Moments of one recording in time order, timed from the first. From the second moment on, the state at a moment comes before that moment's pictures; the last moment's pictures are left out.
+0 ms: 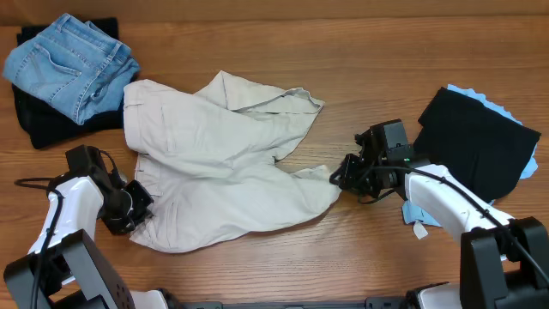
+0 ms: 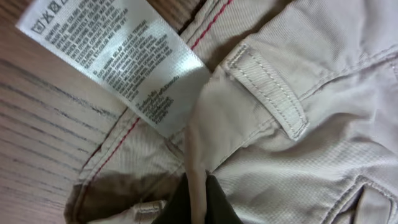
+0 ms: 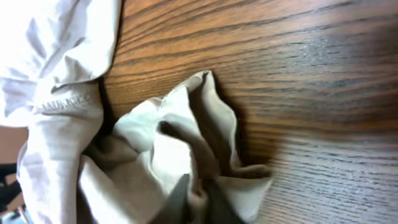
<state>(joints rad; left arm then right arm) 0.45 1.57 0.84 -0.87 0.17 -0.28 0.22 1.58 0.79 -0.43 -0.52 0.57</state>
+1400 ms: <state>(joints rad) 0.33 1.57 0.96 -1.08 0.17 -0.31 0.22 1.51 1.27 -1.29 -0.07 0.65</state>
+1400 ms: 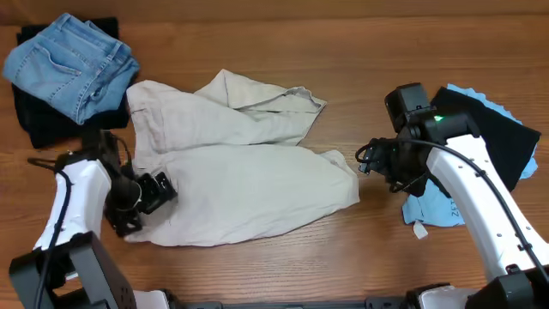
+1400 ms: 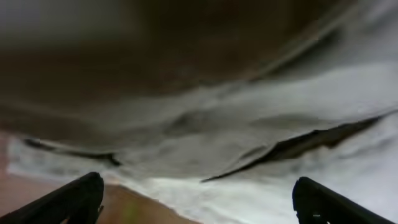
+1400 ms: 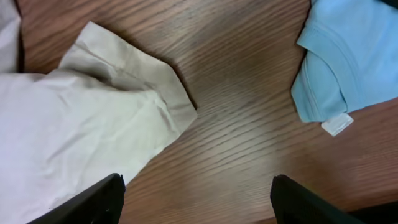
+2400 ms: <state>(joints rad) 0.34 1.47 0.74 -0.77 -0.07 -0.43 0.27 1.51 1.16 -1.12 -0.07 0.65</state>
